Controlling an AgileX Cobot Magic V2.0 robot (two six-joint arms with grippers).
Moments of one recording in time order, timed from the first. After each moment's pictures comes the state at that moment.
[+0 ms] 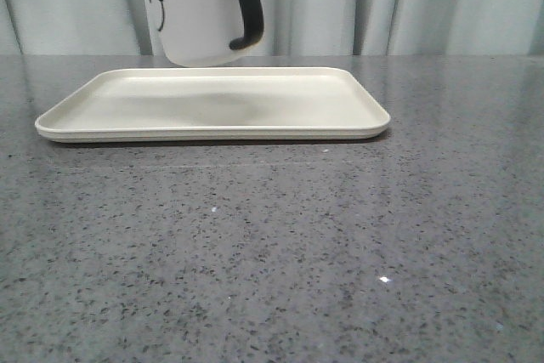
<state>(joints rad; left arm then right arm) -0.38 1.69 -1.65 -0.26 0.99 -0.06 0.05 0.46 -0.76 0.01 0.91 0.07</state>
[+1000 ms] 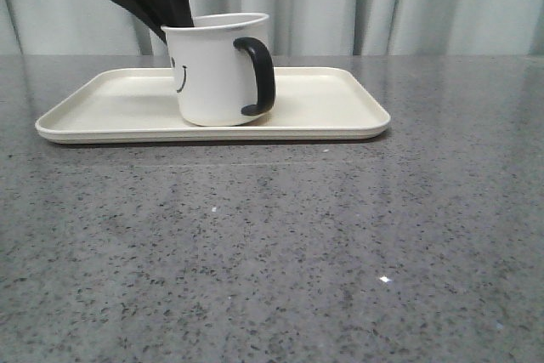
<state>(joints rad) -0.42 1.84 -1.70 -0.20 1.01 -0.10 0.05 0.46 -0.76 0.00 0.89 0.07</state>
